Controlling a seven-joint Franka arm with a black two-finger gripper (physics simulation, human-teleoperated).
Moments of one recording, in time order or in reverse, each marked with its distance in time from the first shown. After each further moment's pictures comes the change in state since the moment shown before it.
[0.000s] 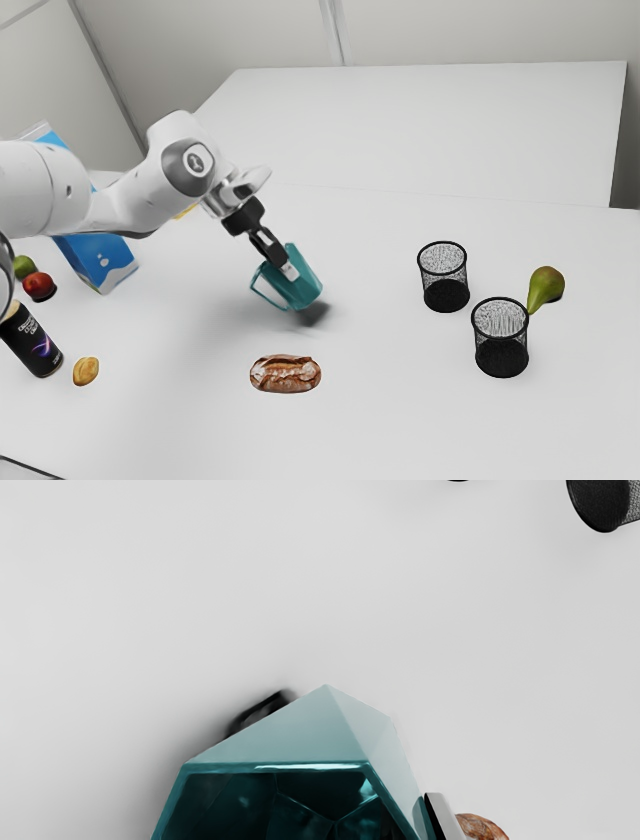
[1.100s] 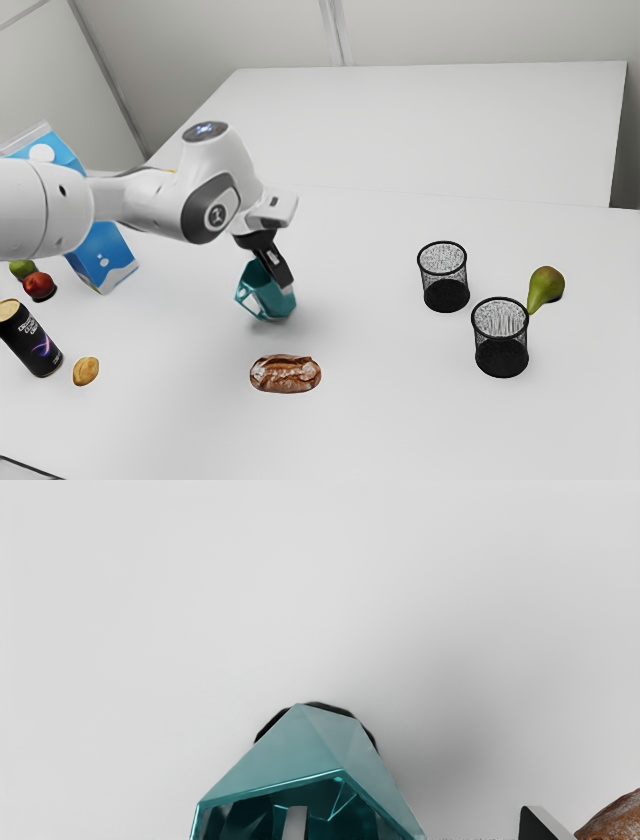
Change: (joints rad) arm -0.010 -0.102 -0.120 -0.173 0.534 0.301 -0.375
